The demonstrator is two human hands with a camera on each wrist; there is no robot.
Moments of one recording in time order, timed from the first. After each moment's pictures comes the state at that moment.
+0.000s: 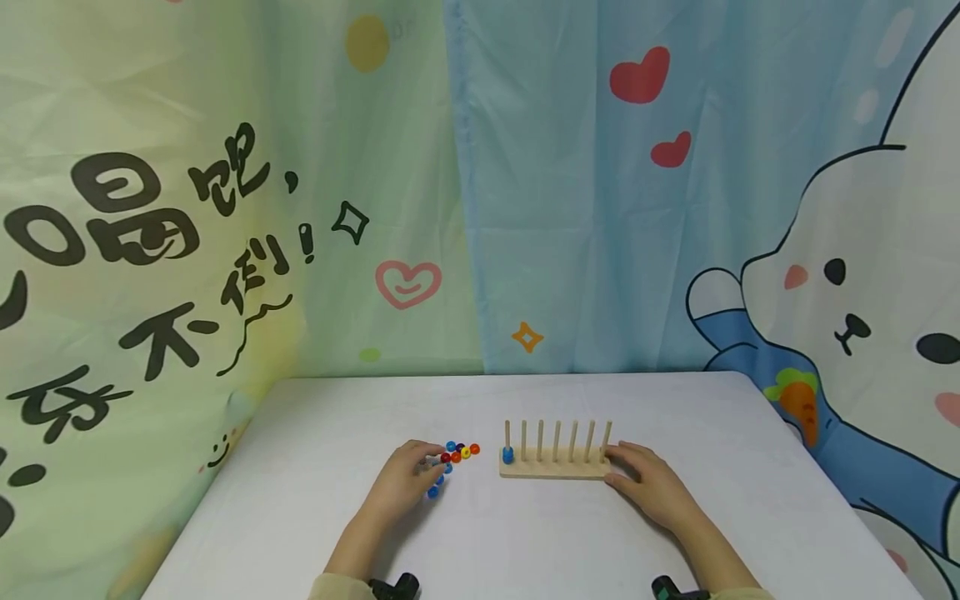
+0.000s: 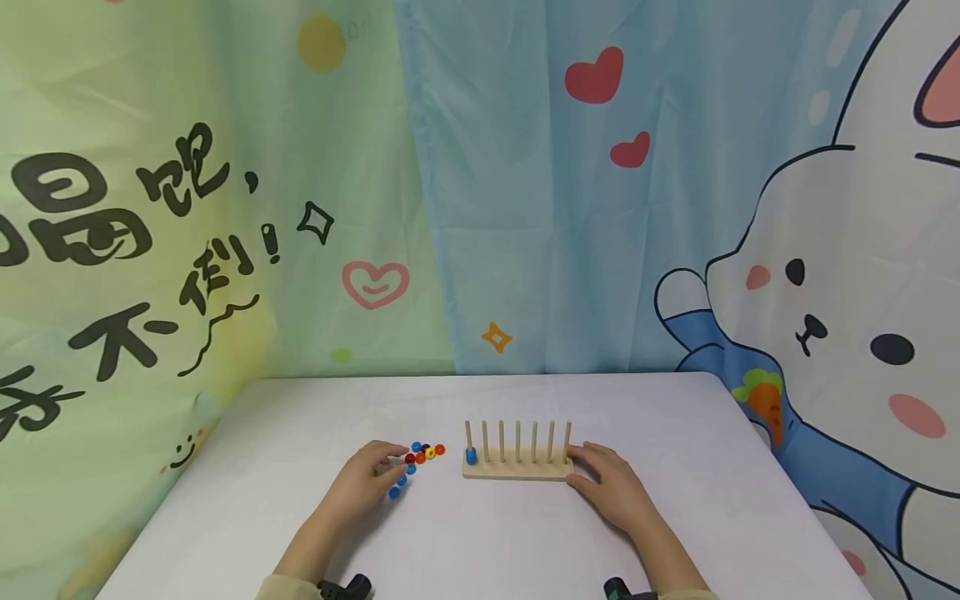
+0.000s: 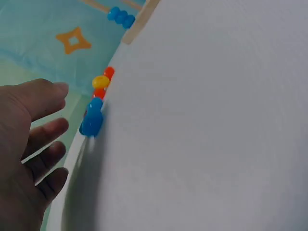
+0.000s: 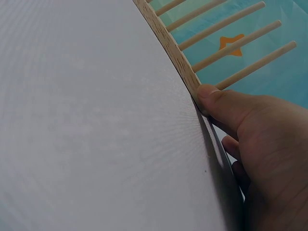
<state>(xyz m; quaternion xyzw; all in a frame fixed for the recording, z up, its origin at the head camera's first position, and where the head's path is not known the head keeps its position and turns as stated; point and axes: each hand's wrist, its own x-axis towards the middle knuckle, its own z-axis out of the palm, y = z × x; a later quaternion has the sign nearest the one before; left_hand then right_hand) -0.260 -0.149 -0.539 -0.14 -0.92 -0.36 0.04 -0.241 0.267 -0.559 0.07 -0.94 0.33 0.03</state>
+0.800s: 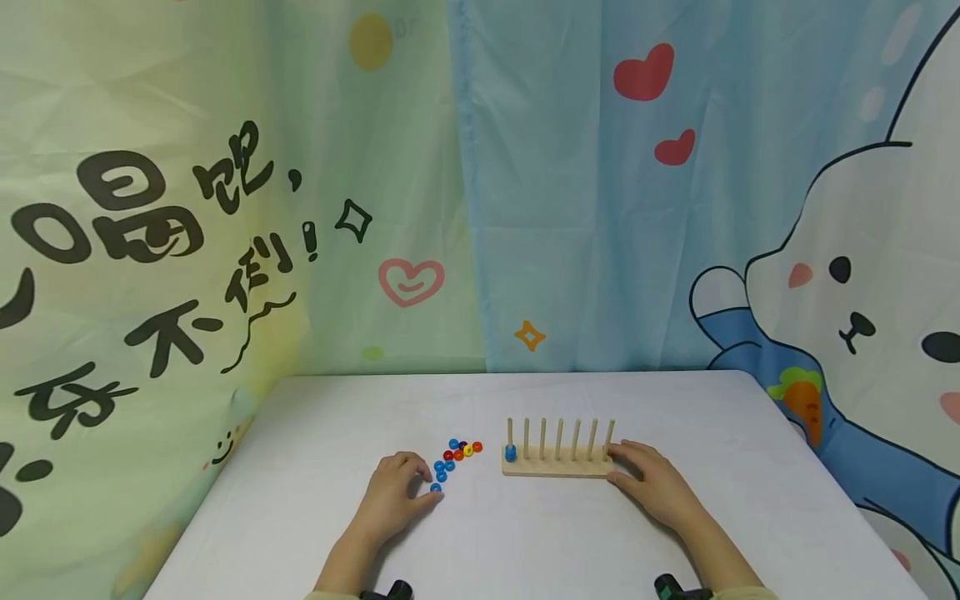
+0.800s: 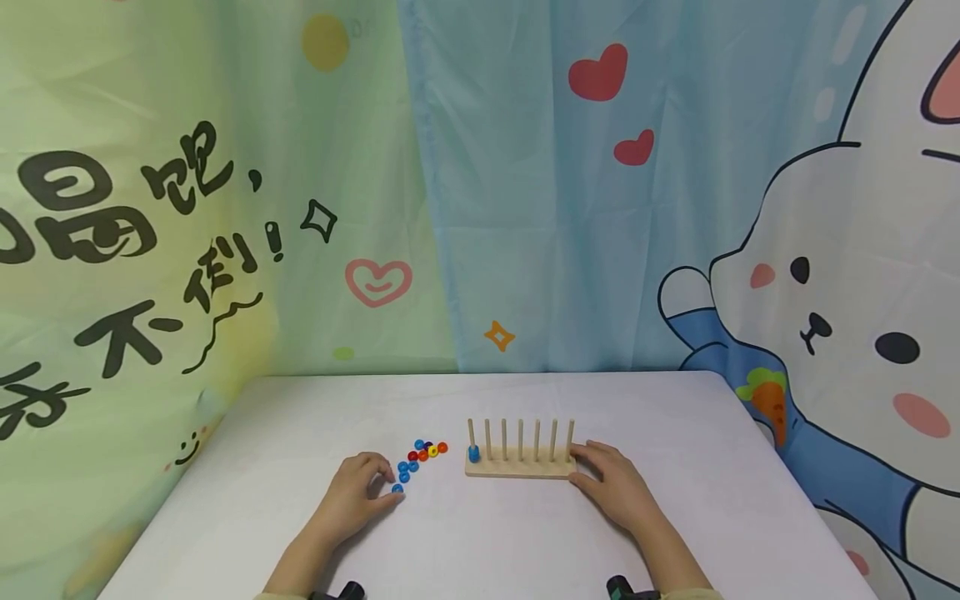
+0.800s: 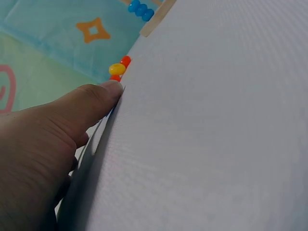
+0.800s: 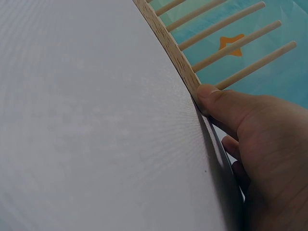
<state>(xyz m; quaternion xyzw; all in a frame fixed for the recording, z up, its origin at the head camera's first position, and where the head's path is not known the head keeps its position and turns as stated) -0.242 -0.171 -0.563 -0.16 -0.94 -0.28 0.11 -0.240 0.266 -0.556 0.08 -0.94 0.32 0.03</state>
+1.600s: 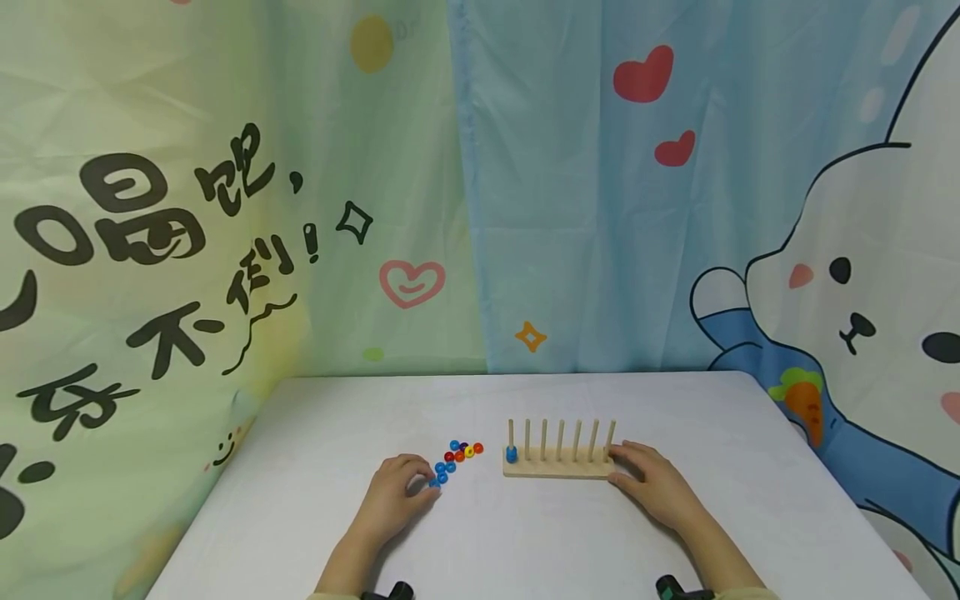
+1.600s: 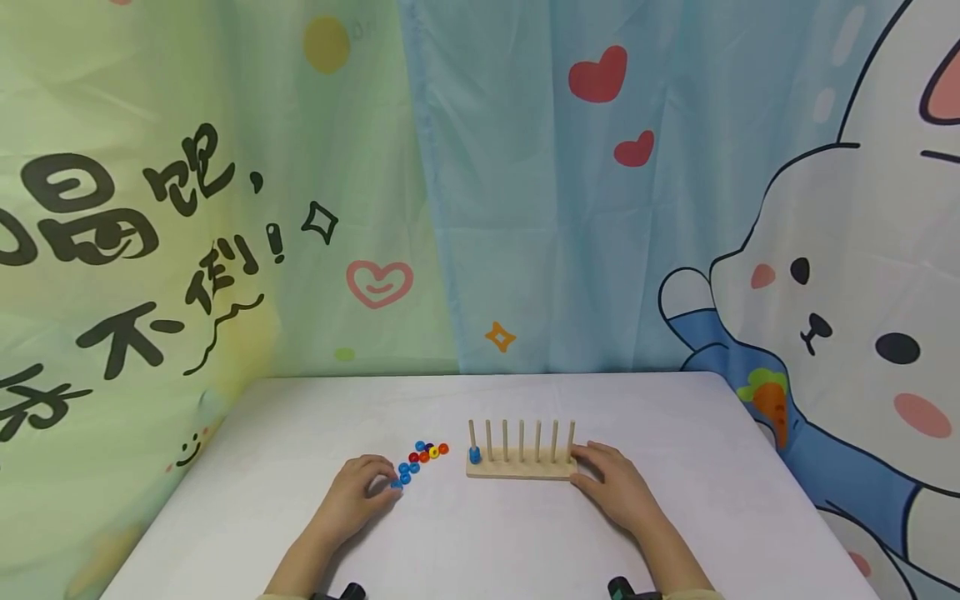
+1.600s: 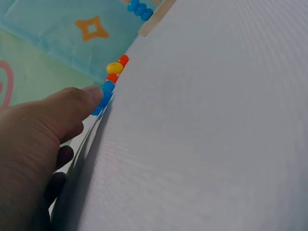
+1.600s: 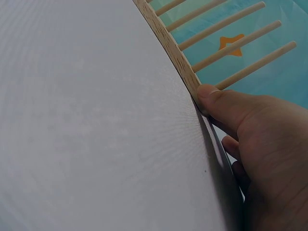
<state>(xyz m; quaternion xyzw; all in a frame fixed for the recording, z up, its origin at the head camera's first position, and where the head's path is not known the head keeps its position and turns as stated) -0.242 -0.170 -0.560 -0.14 -0.94 -0.31 0.09 -0.239 0.266 -0.557 0.08 -0.94 0.33 0.03</state>
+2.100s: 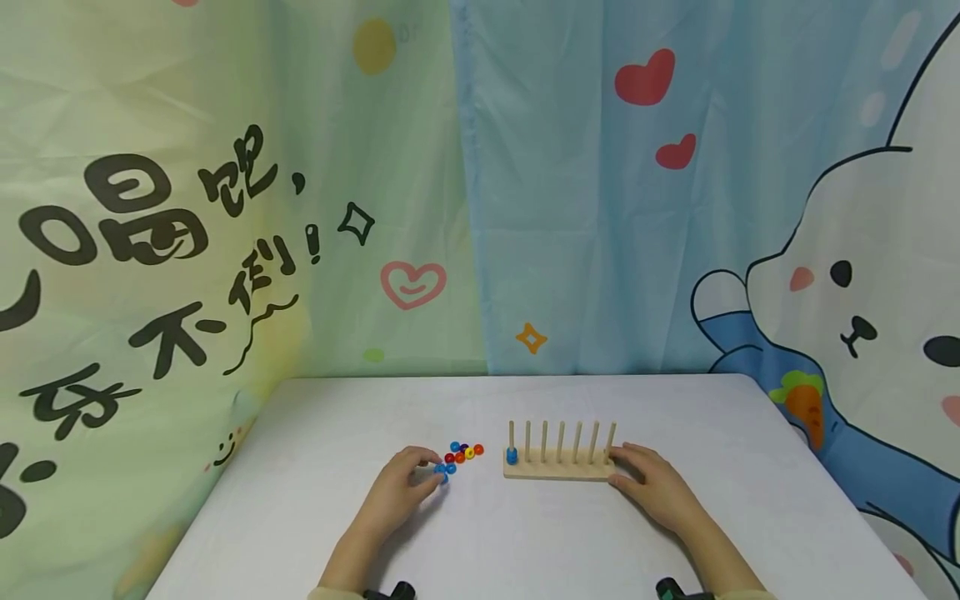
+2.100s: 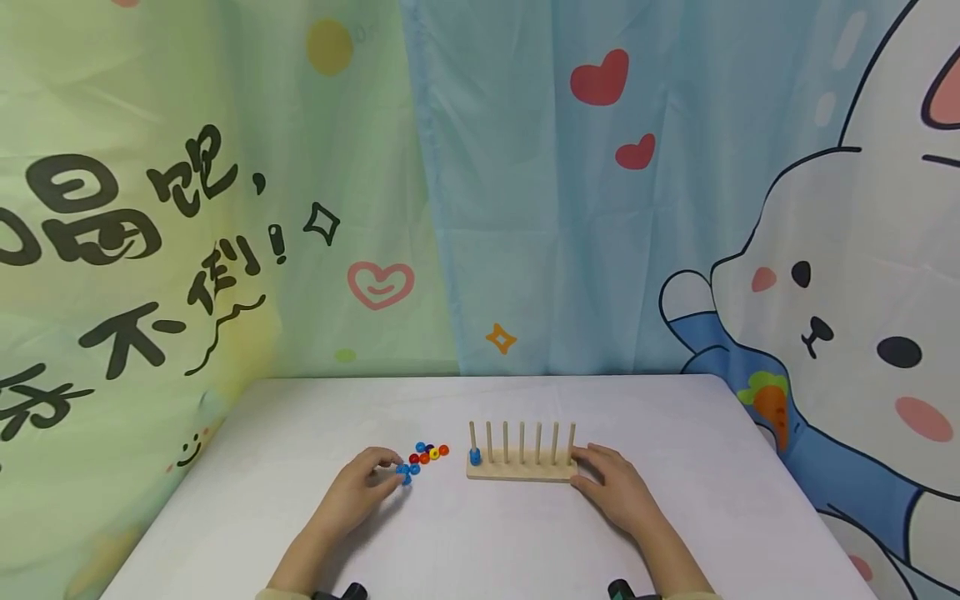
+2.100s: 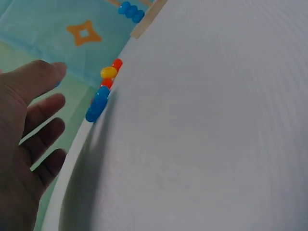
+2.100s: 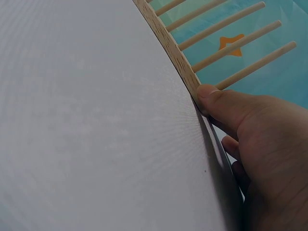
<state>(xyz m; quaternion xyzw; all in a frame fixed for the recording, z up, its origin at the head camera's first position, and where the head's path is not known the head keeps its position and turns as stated) -0.244 -0.162 -0.539 -0.14 -0.91 -0.39 0.06 -0.239 0.266 -0.554 0.08 -0.94 0.33 0.02</state>
